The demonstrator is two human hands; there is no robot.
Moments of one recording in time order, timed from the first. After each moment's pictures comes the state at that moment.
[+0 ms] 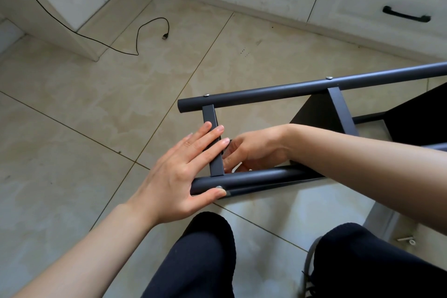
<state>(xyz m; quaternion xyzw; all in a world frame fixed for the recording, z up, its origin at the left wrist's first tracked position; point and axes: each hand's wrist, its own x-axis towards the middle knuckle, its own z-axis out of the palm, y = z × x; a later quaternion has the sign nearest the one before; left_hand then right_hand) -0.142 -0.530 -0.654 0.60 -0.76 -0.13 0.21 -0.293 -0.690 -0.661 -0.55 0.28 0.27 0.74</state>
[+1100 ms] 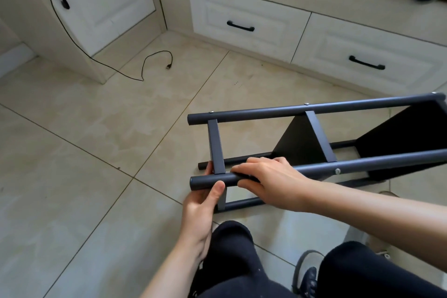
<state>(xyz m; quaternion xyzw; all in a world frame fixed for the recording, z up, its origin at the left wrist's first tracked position) -0.229 -0.506 -0.666 0.57 -0.11 -0.50 0.64 -0.350 -0.632 -0.598 -0.91 0.29 0.11 0.25</state>
